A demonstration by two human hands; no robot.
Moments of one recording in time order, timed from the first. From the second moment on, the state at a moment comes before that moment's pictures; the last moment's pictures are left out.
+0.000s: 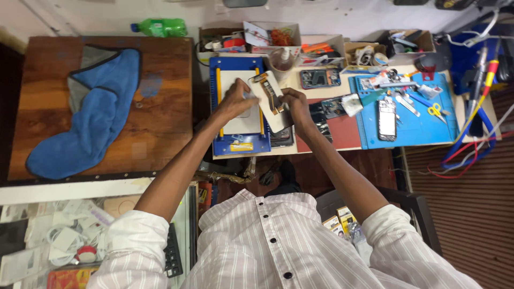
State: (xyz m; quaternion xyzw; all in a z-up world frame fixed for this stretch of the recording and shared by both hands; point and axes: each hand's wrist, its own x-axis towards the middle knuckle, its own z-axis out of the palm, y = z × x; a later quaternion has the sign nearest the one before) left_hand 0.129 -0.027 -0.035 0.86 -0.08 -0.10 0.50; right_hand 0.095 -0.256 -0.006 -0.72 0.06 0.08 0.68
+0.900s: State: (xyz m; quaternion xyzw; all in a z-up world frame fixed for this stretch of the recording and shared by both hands) left_hand 0.172 -0.216 -0.055 0.93 -0.21 0.17 0.24; right_hand 0.157 -0.518 -0.111 -0.78 0.14 0.19 0.58
